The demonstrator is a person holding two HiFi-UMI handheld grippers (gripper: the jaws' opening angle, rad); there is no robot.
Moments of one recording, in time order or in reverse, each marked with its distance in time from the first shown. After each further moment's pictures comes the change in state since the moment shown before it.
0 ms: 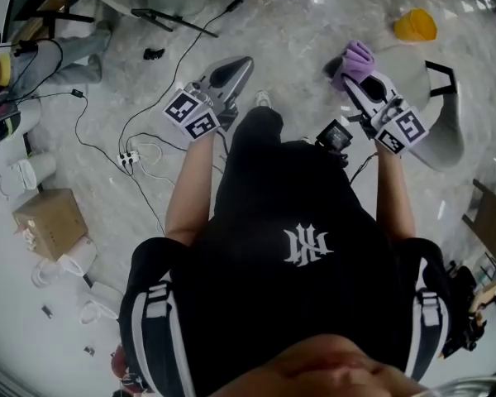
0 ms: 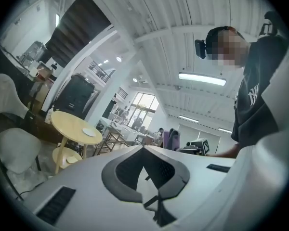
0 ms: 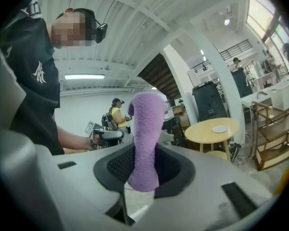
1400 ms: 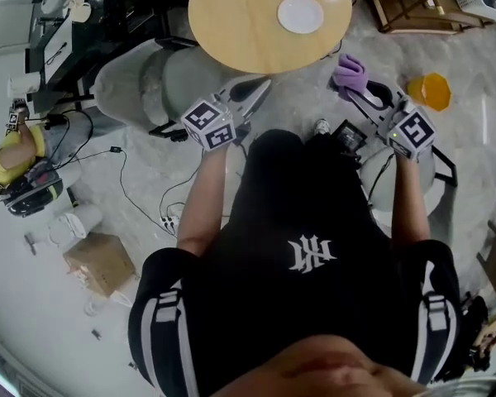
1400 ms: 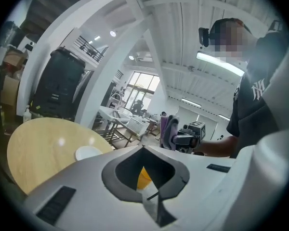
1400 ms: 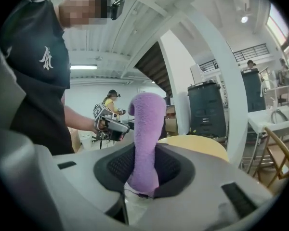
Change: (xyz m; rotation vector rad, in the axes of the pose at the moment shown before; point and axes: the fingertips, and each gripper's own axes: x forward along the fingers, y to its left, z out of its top) left arm 0.360 0.283 0.145 0.027 0.258 -0.080; right arm 0.184 -0.398 0.154 -0.128 0.112 0.040
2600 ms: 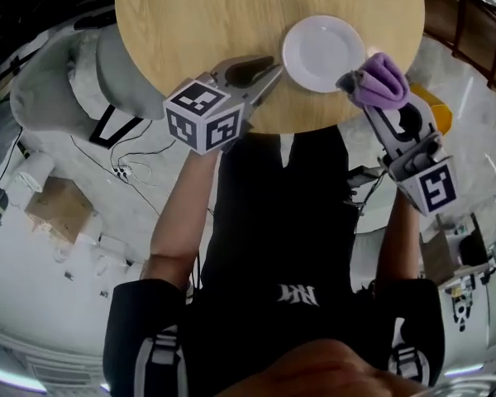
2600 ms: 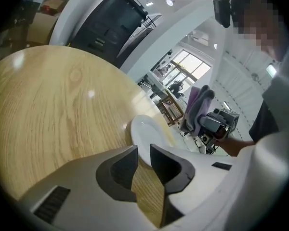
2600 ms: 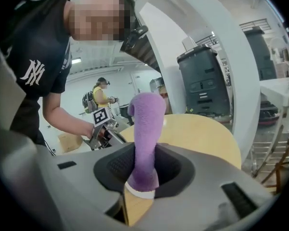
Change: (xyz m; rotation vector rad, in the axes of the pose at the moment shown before) left arm 0.136 0.263 -0.123 -0.474 0.347 0.245; right arm 0.182 -0.208 -0.079 0.131 0.183 0.052
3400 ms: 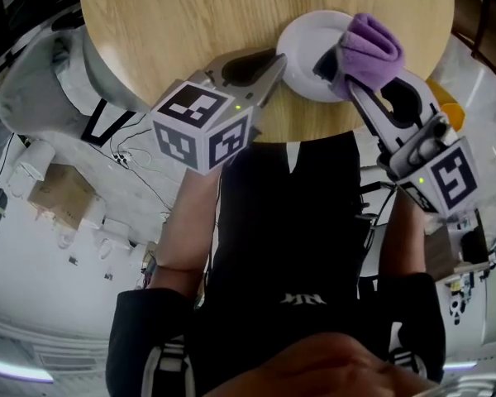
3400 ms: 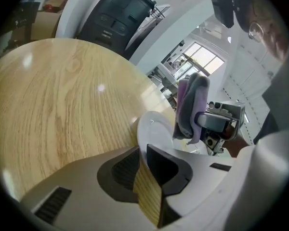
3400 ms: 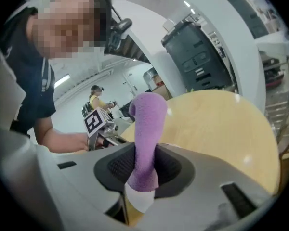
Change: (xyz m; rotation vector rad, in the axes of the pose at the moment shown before) left arm 0.024 0.009 0.000 -0.058 0.079 0.116; right arm 0.055 -0.012 -0.020 0.231 0.074 0.111
